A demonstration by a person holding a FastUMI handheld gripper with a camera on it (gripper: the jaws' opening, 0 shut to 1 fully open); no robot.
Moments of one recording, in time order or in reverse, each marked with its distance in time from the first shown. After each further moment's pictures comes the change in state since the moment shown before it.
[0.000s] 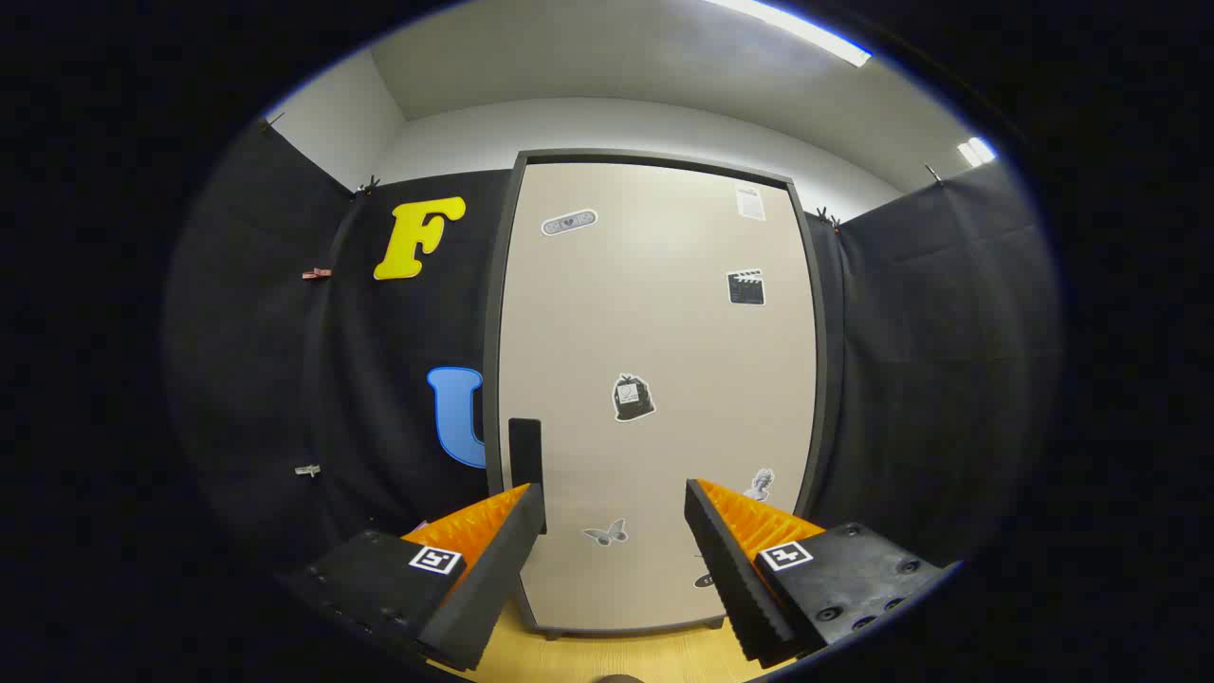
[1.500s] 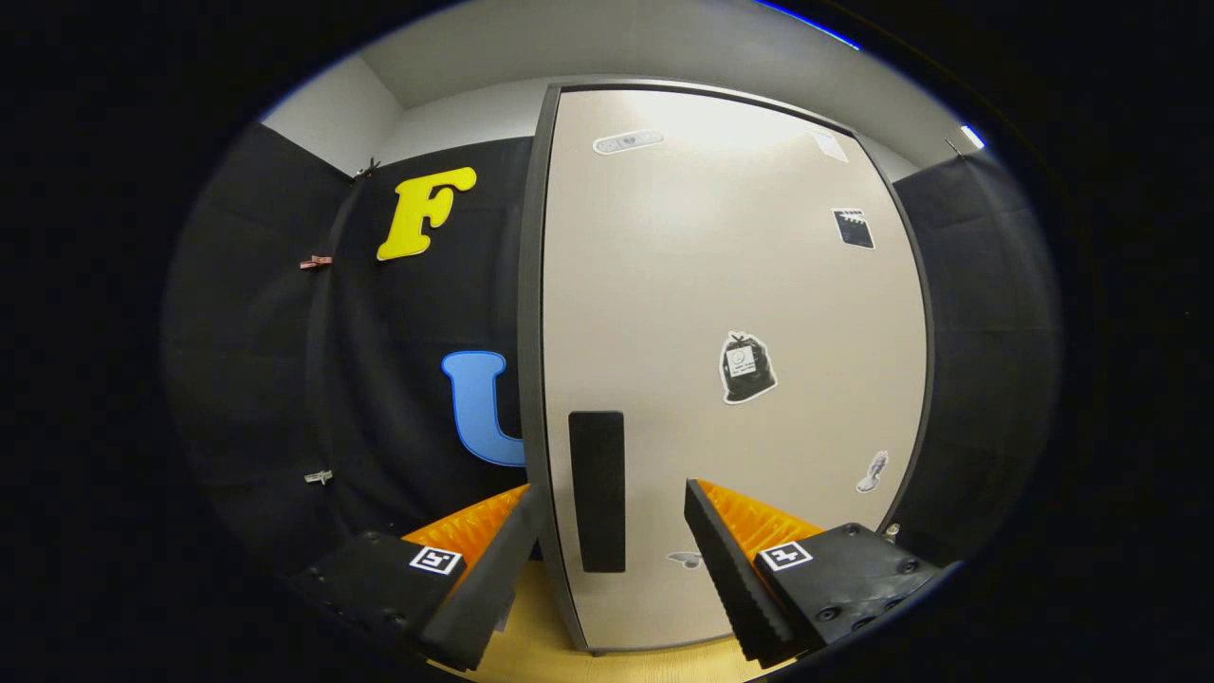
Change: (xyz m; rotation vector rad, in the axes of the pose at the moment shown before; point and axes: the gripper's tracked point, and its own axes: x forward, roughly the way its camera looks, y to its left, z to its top) arm 0.103 0.073 -0.040 0.047 0.069 0.053
